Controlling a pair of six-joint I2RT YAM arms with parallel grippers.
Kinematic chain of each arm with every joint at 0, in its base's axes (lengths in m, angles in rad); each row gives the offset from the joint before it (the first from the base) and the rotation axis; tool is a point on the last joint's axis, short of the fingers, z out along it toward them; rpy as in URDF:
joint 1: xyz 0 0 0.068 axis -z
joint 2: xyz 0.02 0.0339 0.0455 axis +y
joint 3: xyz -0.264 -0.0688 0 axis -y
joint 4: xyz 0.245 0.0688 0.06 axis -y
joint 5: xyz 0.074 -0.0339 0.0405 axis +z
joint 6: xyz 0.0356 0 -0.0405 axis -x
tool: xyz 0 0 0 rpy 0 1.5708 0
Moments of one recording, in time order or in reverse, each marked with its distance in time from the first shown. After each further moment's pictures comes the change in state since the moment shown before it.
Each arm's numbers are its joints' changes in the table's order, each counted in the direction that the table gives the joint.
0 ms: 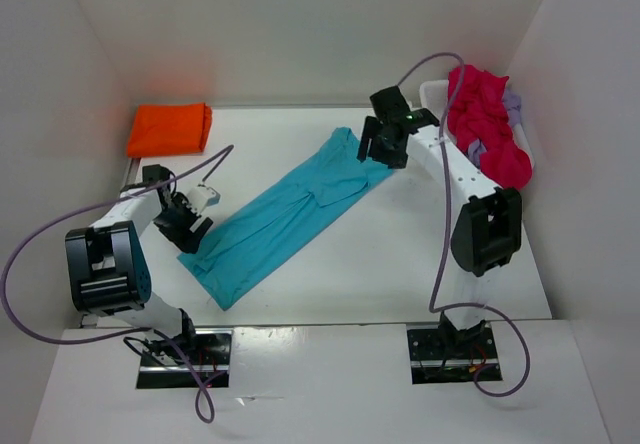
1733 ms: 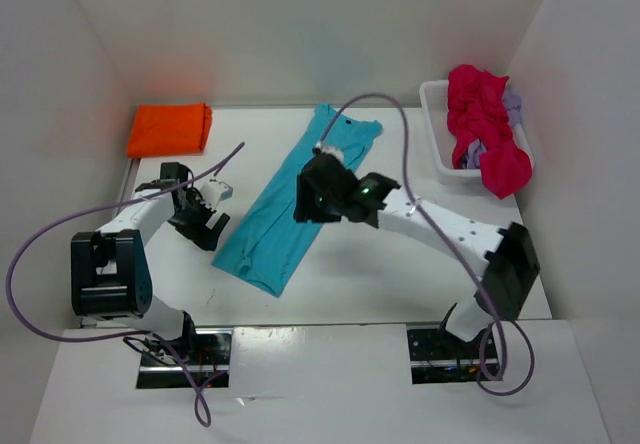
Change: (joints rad) left arm 0.139 -0.039 -0.035 0.034 -0.005 0.217; right arm -0.486 -0.320 -0.326 0.226 0.009 -0.200
